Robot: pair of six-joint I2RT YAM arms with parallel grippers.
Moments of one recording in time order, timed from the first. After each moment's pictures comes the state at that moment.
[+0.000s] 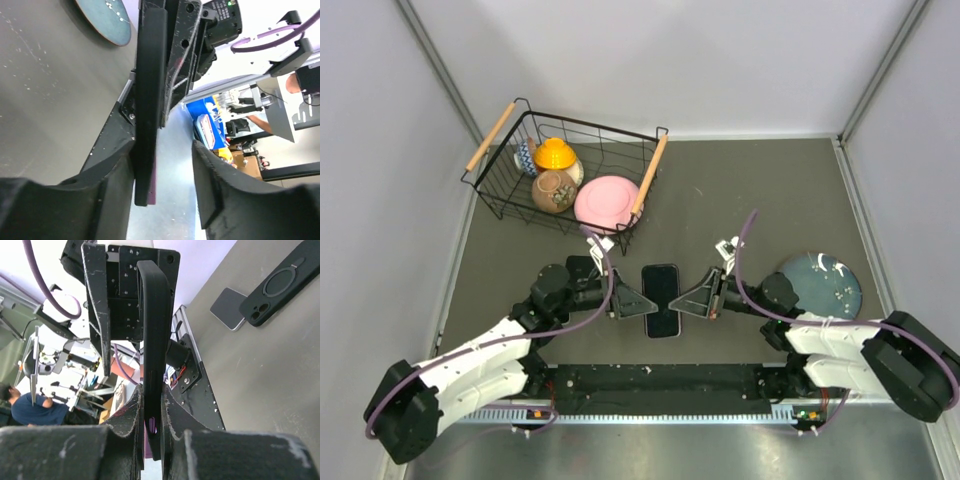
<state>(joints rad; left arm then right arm) -0.72 0.85 0.30 0.52 0.68 -1.05 0.74 1.13 0.14 1.14 -0.63 1.06</state>
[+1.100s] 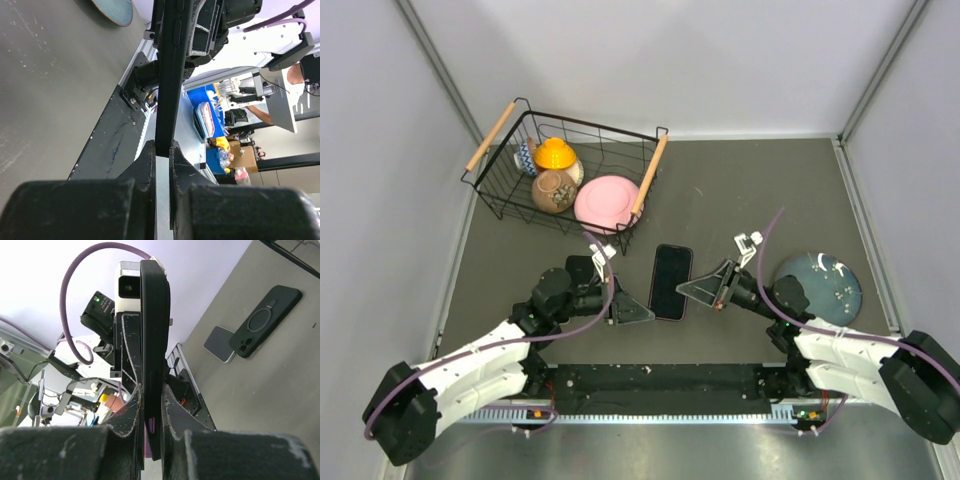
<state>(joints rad) -0.72 0.82 0.26 0.49 0.72 -1.04 0.70 0.98 0.12 1.09 -0.46 1.14</state>
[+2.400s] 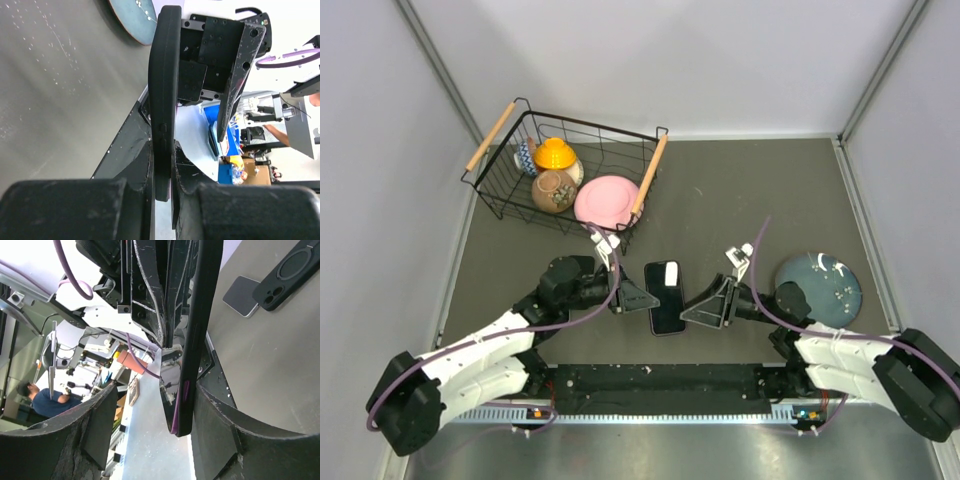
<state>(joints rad) -0.72 0.90 0.37 0.37 0.62 -0.99 0.70 1.02 0.06 1.16 -0.69 1.15</state>
